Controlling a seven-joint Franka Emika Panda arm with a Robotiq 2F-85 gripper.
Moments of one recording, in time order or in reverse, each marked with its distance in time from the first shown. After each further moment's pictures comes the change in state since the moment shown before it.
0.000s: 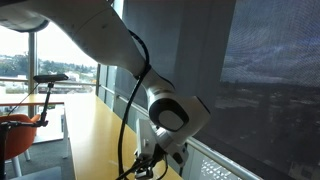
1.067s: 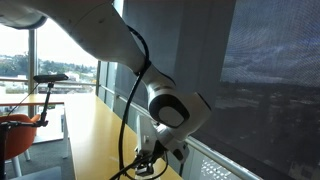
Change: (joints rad) arm -0.002 -0.022 -0.002 -0.003 0.017 -0.012 -0.006
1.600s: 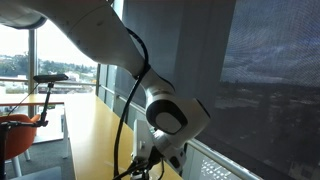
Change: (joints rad) arm -0.003 0.000 -0.011 -0.041 0.000 0.003 0.000
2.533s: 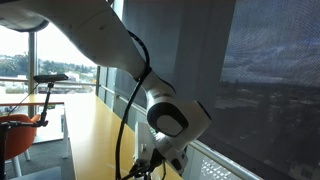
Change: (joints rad) arm 0.000 0.020 -0.002 0.013 0.000 0.022 0.000
